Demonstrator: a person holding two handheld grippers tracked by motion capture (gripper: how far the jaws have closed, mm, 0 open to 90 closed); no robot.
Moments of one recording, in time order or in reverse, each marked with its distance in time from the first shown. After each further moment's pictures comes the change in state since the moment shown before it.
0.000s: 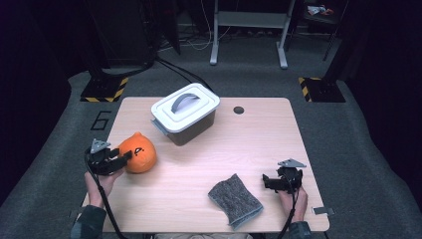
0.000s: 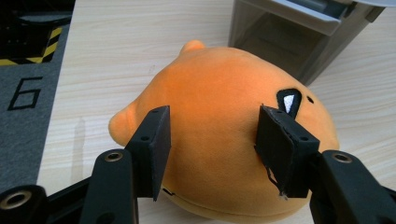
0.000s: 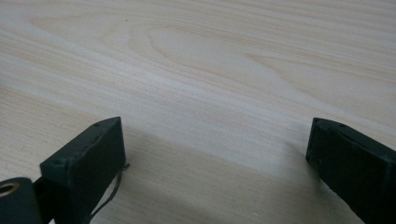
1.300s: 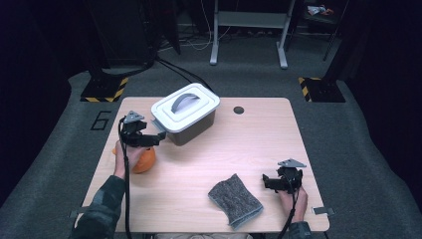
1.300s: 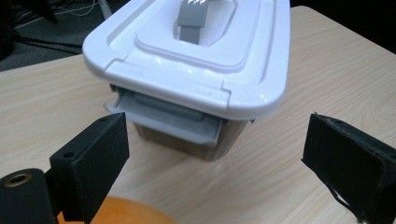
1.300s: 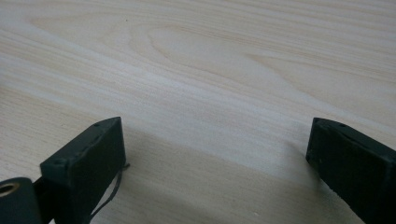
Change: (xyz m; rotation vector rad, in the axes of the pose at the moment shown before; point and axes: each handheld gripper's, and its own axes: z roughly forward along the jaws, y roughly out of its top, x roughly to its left) left arm -0.062 0.087 0.056 -0.016 -0.240 0.164; right arm 0.000 0.000 0.000 0.000 0.003 0.001
